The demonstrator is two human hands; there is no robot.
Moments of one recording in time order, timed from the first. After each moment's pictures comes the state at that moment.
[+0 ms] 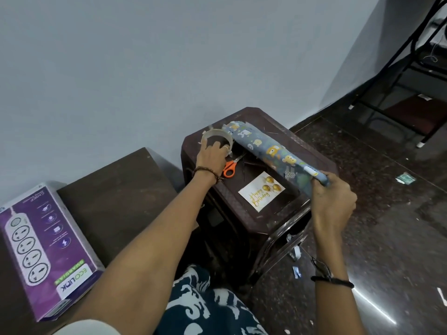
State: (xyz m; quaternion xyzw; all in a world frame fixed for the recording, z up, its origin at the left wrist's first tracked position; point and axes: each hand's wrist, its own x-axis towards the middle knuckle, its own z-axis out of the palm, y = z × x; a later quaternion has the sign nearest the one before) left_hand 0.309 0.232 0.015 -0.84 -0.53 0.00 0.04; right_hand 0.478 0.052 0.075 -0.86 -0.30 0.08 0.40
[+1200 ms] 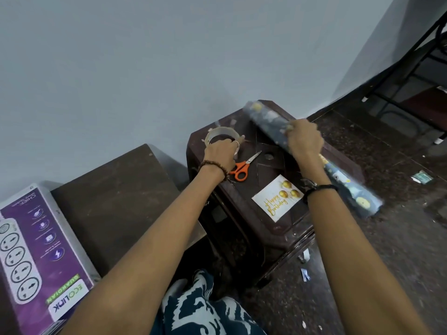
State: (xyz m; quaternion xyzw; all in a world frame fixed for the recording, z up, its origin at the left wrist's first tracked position) left_hand 0.303 0.245 0.025 -0.84 -0.54 0.00 -0.02; right_hand 0.478 0.218 0.064 -0.84 -0.49 0.11 0.21
